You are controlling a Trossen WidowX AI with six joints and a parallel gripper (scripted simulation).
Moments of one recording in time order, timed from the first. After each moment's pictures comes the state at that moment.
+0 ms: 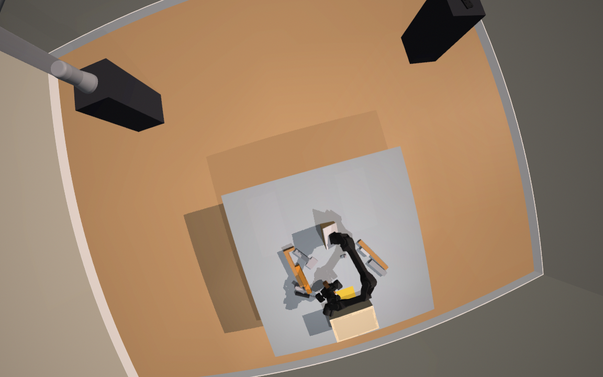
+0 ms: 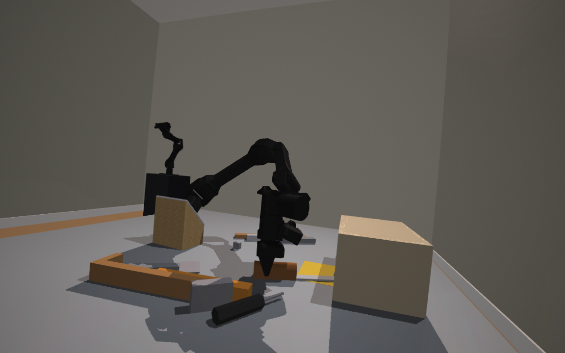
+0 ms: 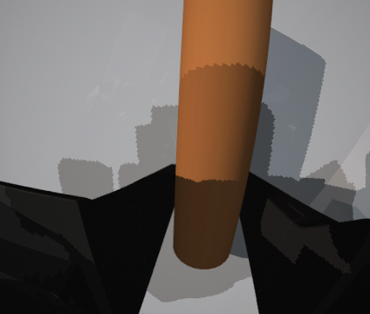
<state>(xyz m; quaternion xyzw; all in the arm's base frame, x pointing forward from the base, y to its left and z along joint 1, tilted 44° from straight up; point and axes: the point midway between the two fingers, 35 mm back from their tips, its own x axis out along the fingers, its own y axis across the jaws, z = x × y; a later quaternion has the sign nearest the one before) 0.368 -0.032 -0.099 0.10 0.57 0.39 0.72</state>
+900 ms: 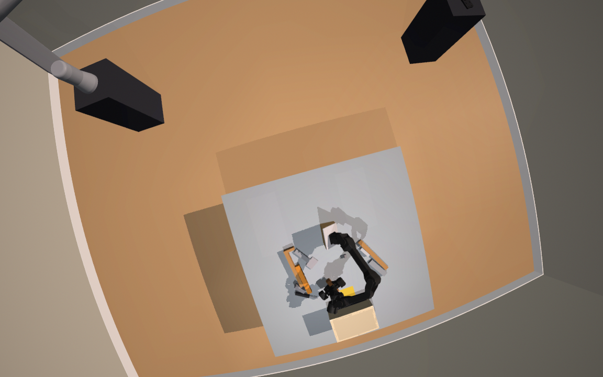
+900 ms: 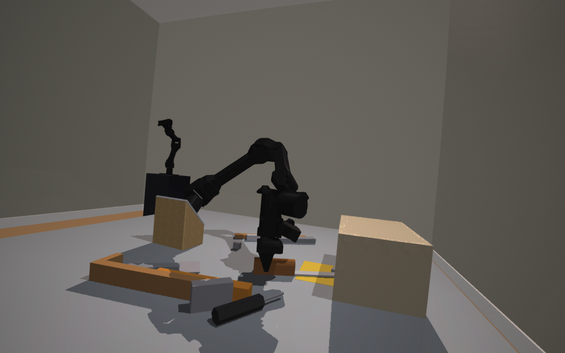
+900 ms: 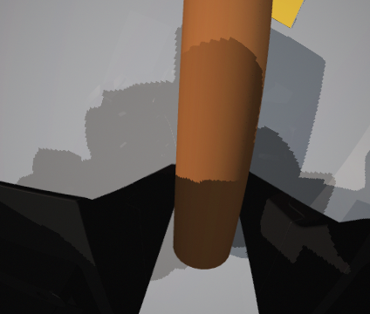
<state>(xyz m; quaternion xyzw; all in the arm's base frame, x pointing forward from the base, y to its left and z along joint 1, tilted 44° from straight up) 0.355 -0.014 -0.084 0.10 0.57 0.39 0.72</state>
